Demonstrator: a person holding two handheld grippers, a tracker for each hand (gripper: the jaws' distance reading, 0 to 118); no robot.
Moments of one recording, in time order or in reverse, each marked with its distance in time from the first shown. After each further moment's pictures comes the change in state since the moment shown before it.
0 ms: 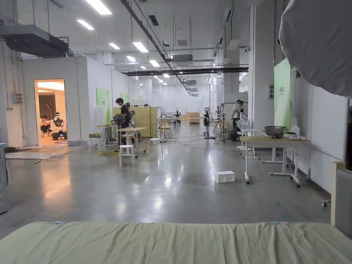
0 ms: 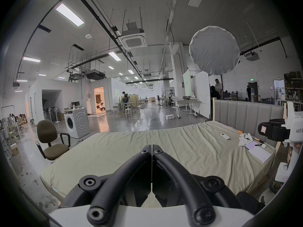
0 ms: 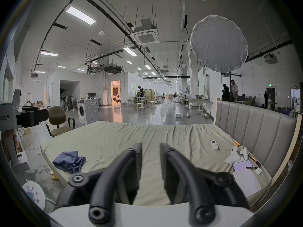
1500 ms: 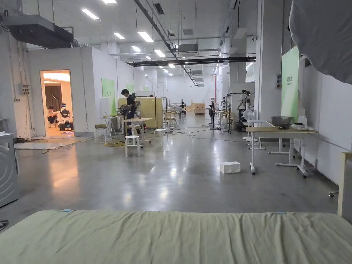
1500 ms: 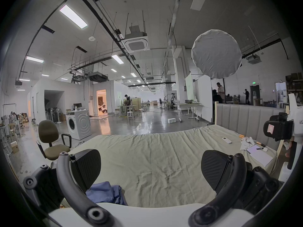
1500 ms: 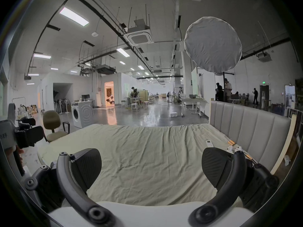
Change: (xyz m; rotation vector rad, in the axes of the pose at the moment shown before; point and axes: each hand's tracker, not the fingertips) left arm -0.001 0.001 0.000 0.032 0.018 0.019; right arm -0.022 0.033 0.001 0.005 -0.076 -0.007
